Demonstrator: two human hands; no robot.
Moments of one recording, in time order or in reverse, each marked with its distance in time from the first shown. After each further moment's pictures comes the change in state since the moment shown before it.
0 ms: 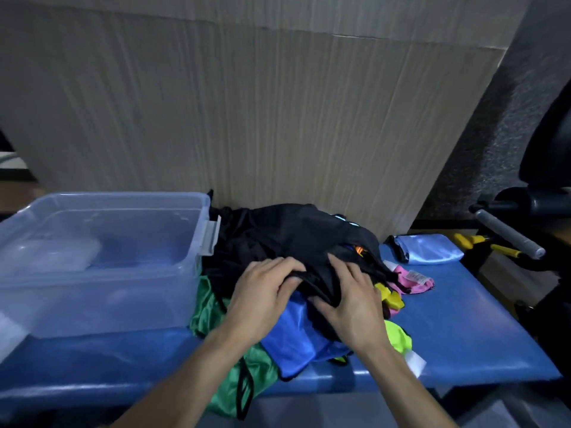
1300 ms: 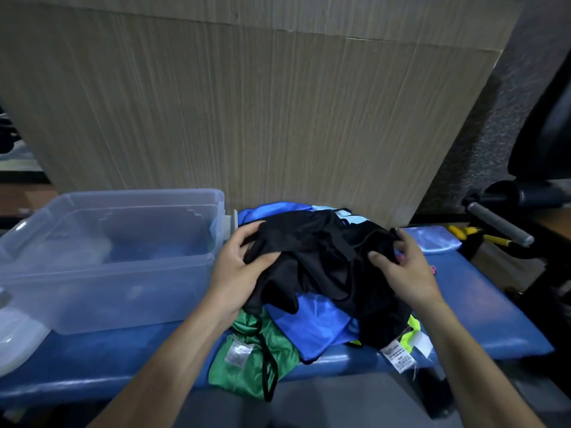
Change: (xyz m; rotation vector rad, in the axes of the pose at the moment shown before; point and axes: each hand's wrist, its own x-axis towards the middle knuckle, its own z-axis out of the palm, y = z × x) left_hand -0.007 -0.012 -0.062 -0.977 0.193 -0.560; right_hand 0.022 0.018 -0.052 0.561 0.043 0.460
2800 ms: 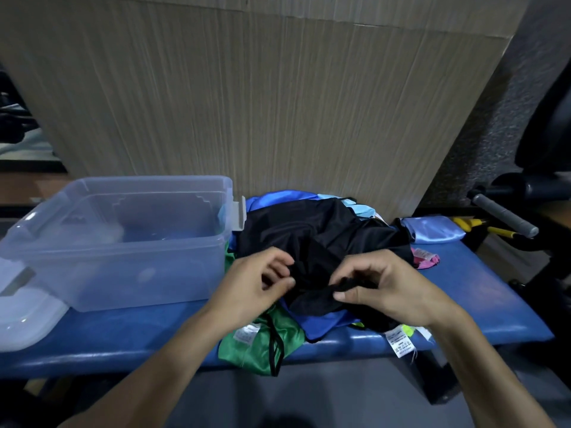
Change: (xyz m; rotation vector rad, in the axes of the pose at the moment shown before) left_hand -0.034 -0.010 -0.023 0.681 -0.341 0.170; right_hand -0.077 -0.059 -0.006 0.064 -0.787 -0.518
